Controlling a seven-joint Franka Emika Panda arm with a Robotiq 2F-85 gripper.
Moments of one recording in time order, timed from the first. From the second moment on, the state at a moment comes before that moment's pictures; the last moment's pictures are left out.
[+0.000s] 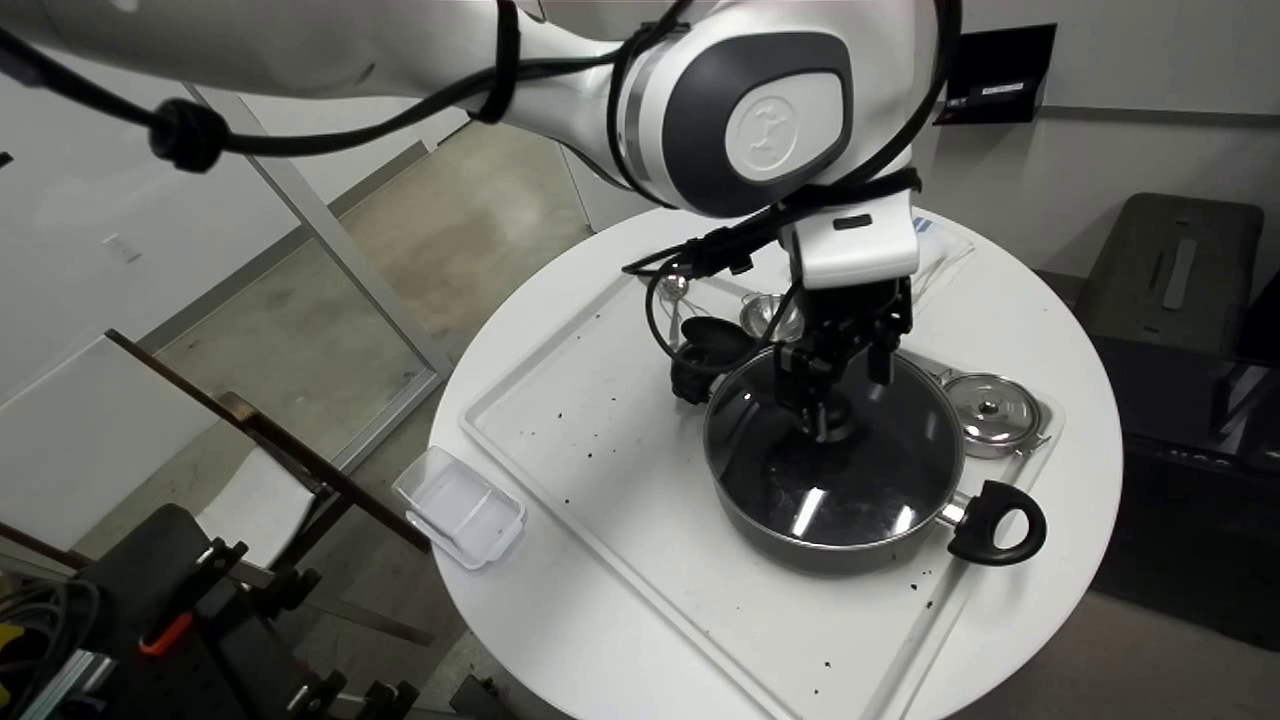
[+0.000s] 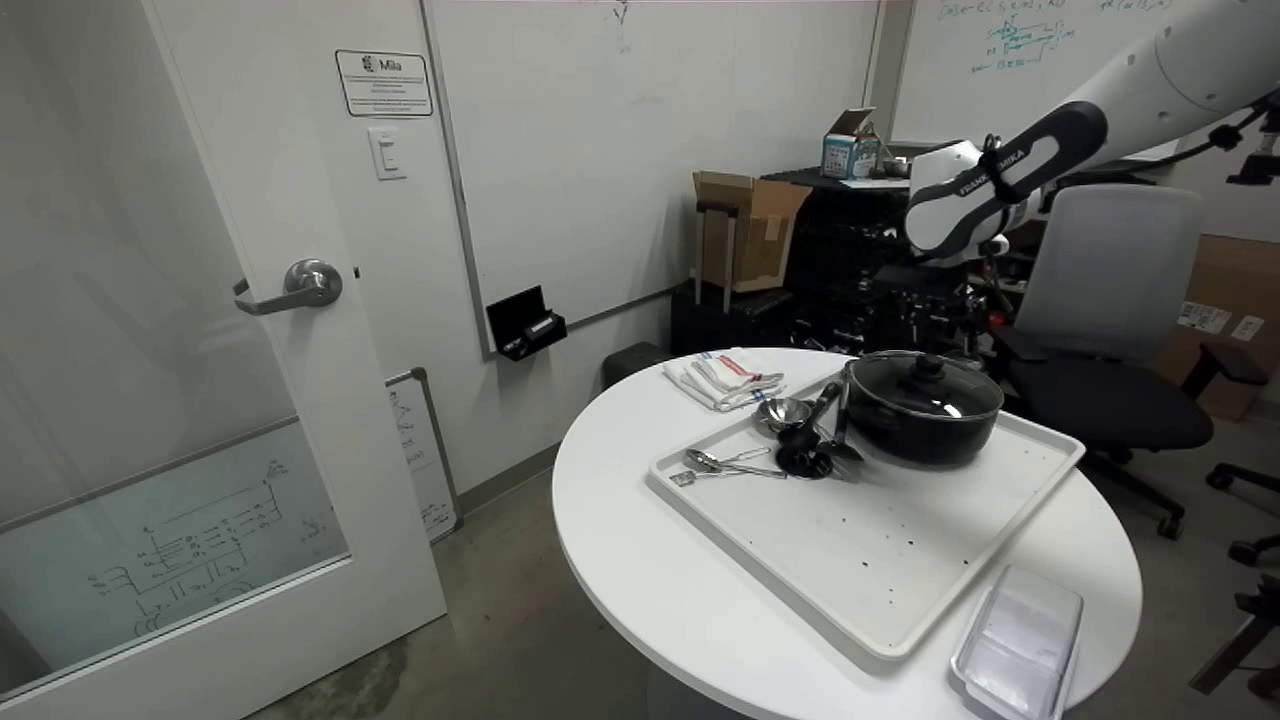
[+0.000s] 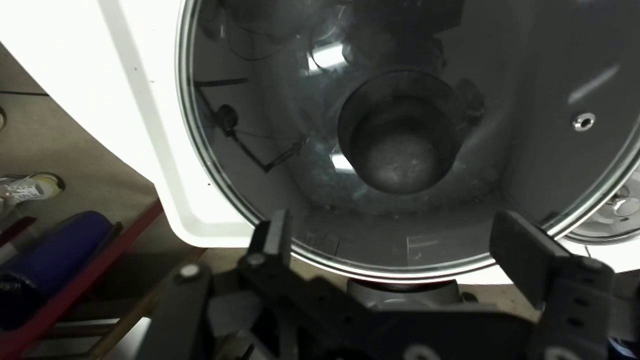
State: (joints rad) arm -0.22 1.05 -0.34 -1.25 0.05 2.16 1.39
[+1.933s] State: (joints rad) arm -0.23 1.07 -0.30 -1.26 0.05 2.24 1.38
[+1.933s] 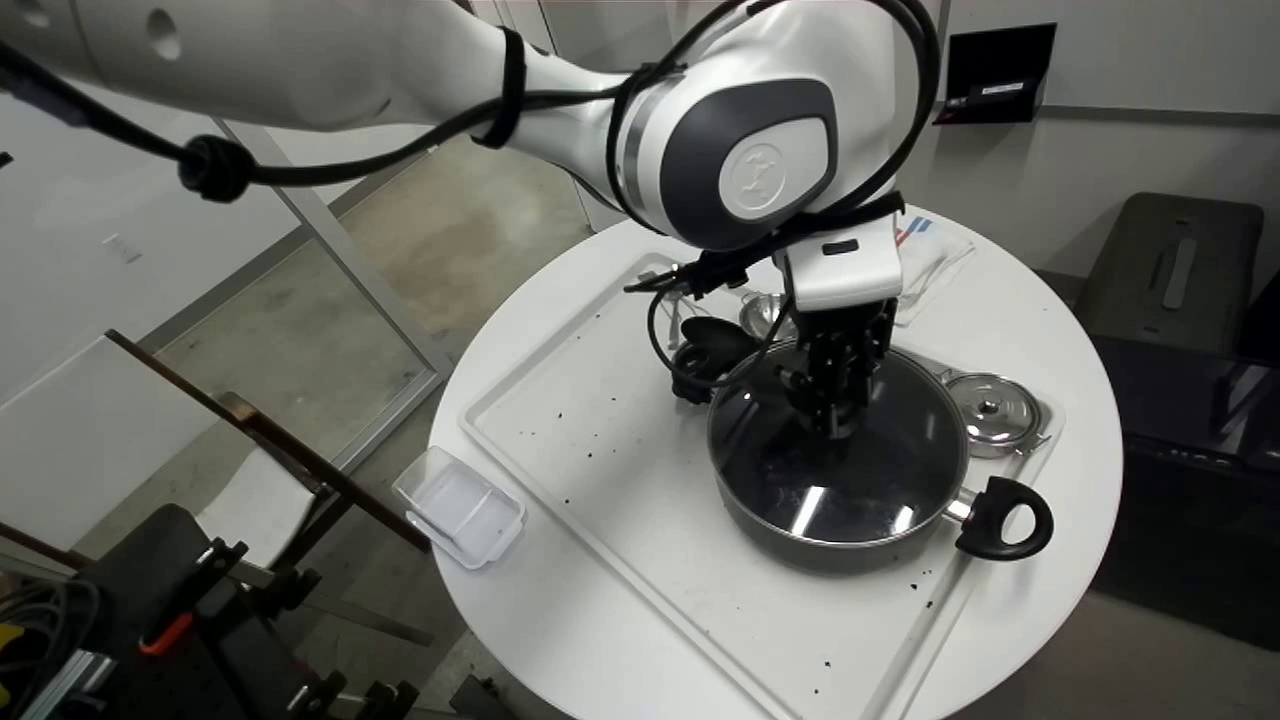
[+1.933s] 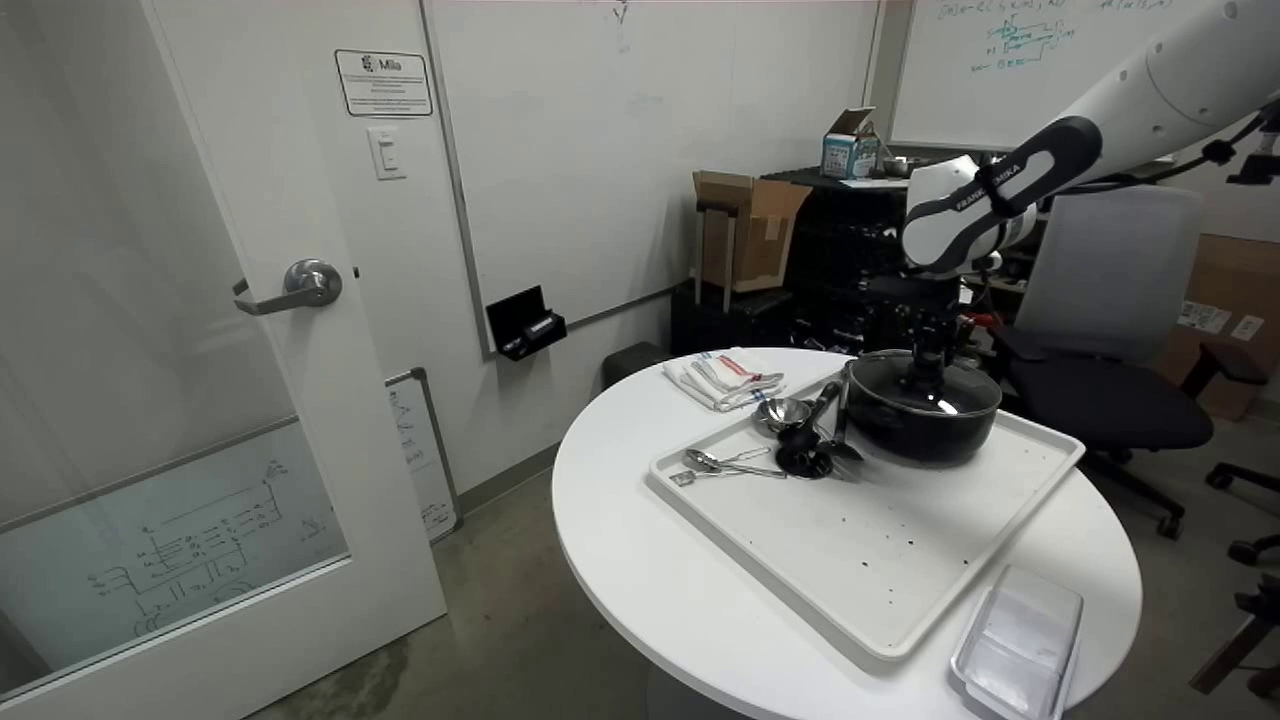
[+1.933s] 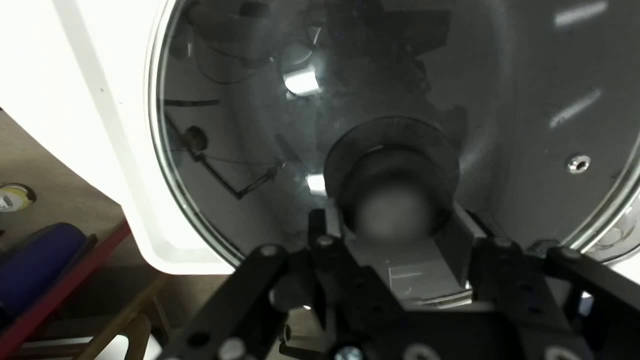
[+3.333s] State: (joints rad) arm -0.18 0.90 -0.29 -1.59 0.05 2.54 1.23
